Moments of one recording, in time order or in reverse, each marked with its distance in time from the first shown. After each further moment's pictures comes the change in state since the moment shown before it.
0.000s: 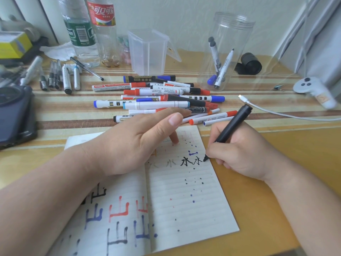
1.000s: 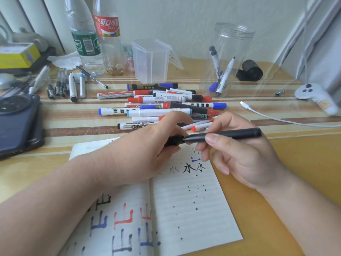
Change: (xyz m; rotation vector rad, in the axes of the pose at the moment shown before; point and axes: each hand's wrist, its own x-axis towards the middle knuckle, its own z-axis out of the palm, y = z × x) left_hand 0.004 -0.006 0.008 0.180 0.034 0.137; right_hand 0.001 0.003 0.012 0.626 0.023 -0.258
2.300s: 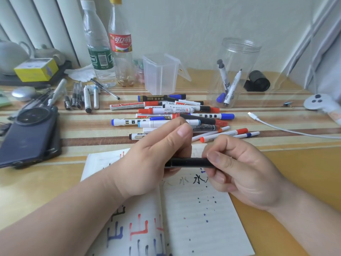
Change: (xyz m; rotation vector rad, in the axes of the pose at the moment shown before) left_hand -0.003 0.011 -0.004 -0.794 0.111 -0.093; right_hand -0.002 0.008 0.005 0.175 -0.237 0.183
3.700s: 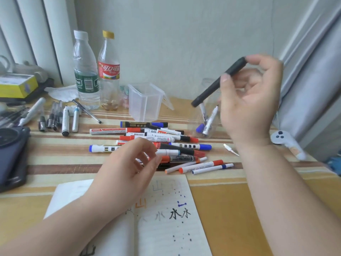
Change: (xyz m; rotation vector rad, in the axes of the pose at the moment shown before) left_hand 0.015 -0.018 -0.010 0.623 0.517 0.097; right_hand 0.093 -0.119 -0.020 -0.798 0.810 -1.027
